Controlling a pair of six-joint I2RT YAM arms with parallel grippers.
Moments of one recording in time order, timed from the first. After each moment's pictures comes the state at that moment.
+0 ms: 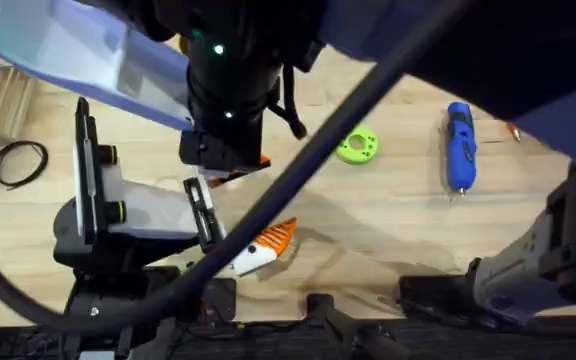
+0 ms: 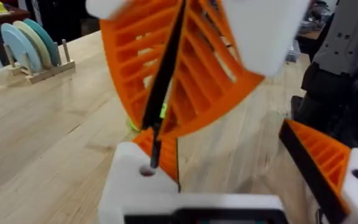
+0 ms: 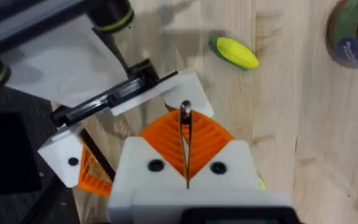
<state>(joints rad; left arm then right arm) 0.02 0.01 0.01 -0.13 1.20 0.03 1.09 1.92 2.13 -1.43 -0.04 -0.42</state>
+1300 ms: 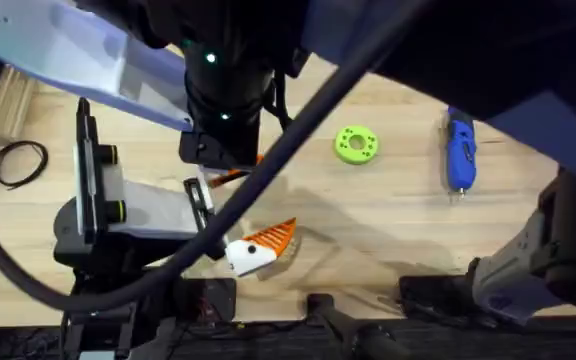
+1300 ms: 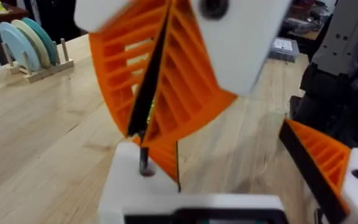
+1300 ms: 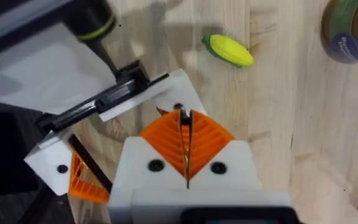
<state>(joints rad) 0.02 0.01 0.01 -0.13 1.21 0.03 1.09 1.94 2.13 -1.42 0.00 -0.41</state>
